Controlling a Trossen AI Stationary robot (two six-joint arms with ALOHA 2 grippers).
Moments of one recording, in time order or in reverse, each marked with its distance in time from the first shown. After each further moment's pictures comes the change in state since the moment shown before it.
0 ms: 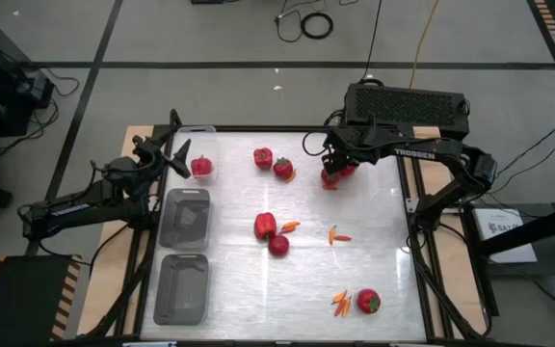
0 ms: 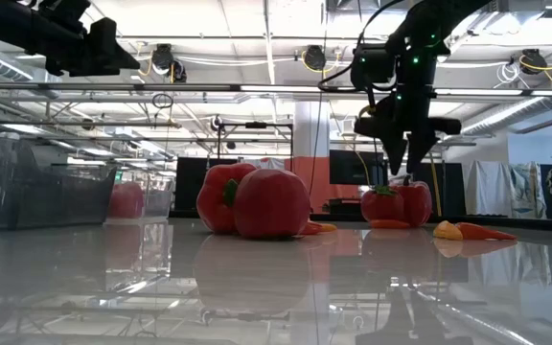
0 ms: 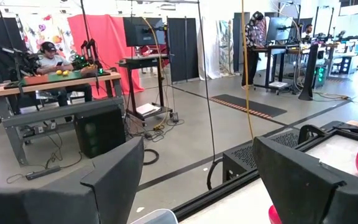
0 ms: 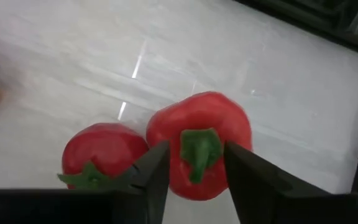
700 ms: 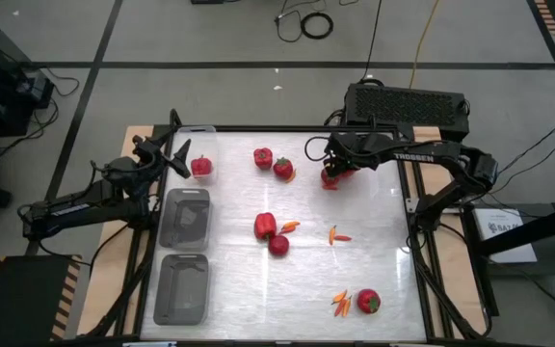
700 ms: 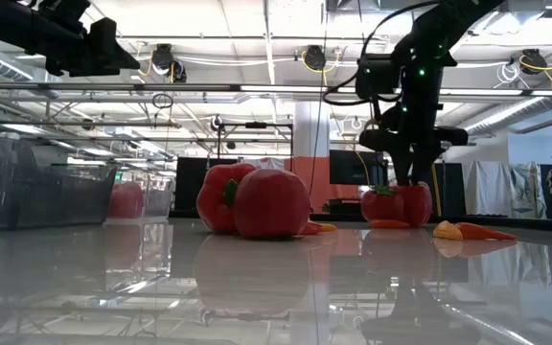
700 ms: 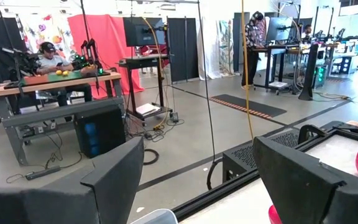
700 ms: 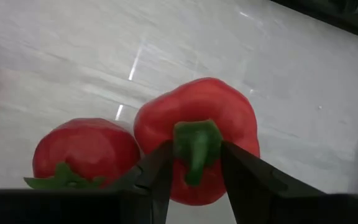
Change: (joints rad) left arm 0.000 0.000 0.000 0.000 0.000 0.000; right arm 0.003 -0.003 -0.096 0.079 0.013 0.029
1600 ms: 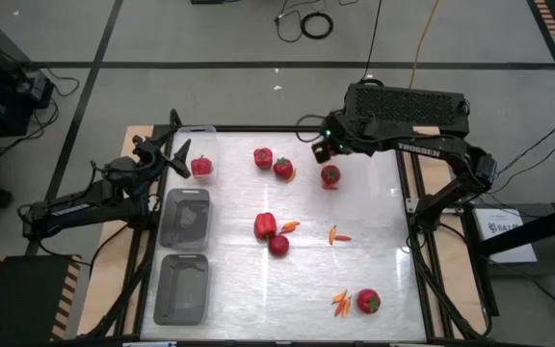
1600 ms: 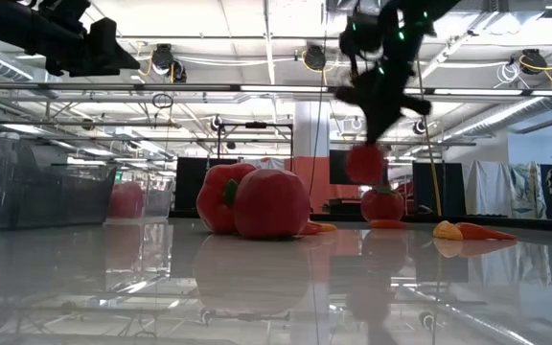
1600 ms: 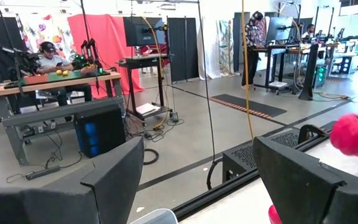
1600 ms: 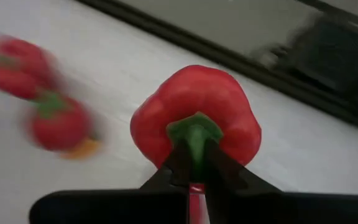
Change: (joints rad) left arm 0.000 0.000 0.000 0.000 0.000 -0.001; right arm 0.022 0.003 0.282 0.003 -0.031 -0.169
